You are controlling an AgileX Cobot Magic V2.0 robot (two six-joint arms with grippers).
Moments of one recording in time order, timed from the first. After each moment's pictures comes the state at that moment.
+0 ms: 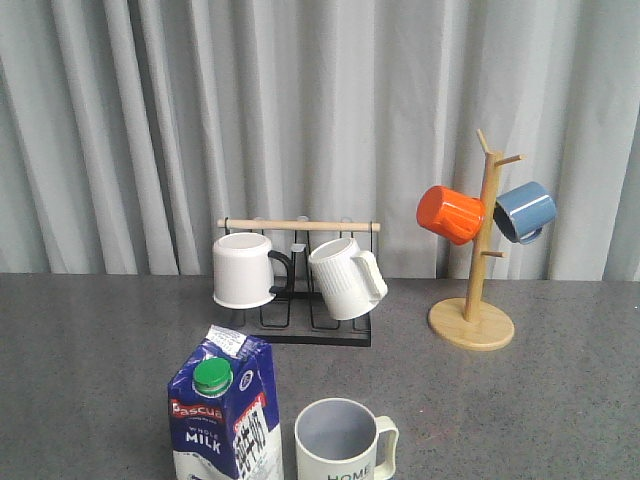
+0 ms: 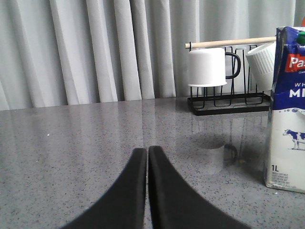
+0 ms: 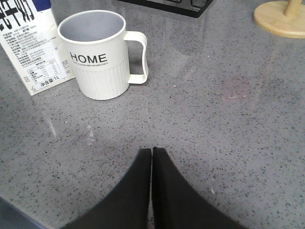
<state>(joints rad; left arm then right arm) -0.03 -0.01 0.03 -0.30 0.03 0.35 0.34 0.63 -0.40 0.28 0.35 -0.25</state>
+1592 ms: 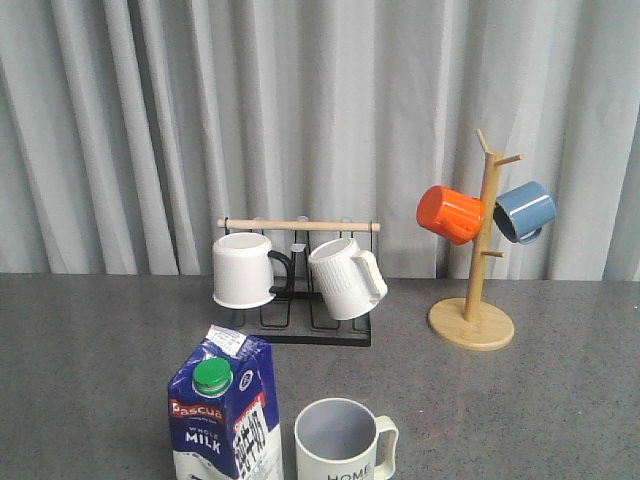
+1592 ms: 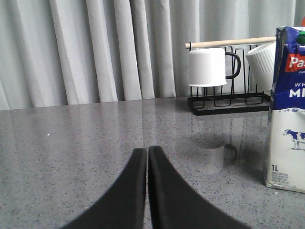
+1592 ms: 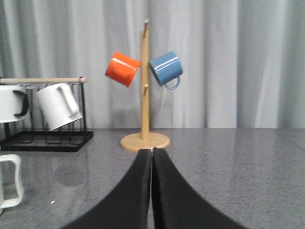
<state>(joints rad) -0.03 -0.01 0.03 -0.30 0.03 0.35 0.00 -0.01 0.03 0.11 -0.09 -0.08</state>
